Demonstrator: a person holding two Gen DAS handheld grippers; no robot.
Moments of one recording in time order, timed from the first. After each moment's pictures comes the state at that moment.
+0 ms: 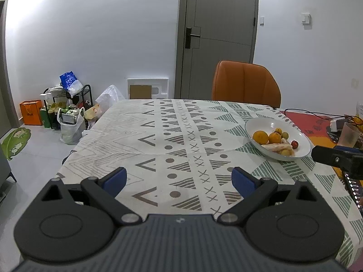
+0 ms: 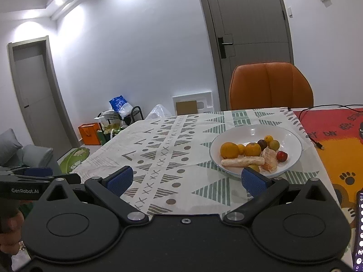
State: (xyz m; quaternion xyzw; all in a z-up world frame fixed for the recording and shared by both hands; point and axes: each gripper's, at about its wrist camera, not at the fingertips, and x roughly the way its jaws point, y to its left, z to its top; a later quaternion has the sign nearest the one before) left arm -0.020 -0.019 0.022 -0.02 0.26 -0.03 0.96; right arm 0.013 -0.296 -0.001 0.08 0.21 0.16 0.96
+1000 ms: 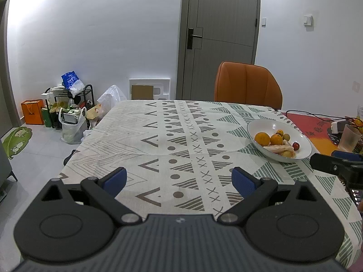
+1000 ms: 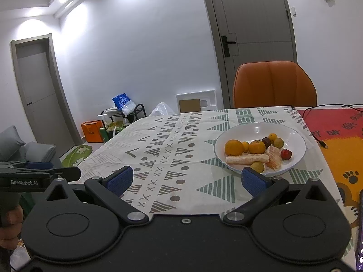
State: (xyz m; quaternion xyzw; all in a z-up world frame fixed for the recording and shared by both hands) left arm -0.022 -0.015 0.026 -0.02 0.26 -0.03 0.96; right arm 0.013 -0.291 -0.004 0.07 0.21 0.17 0.96
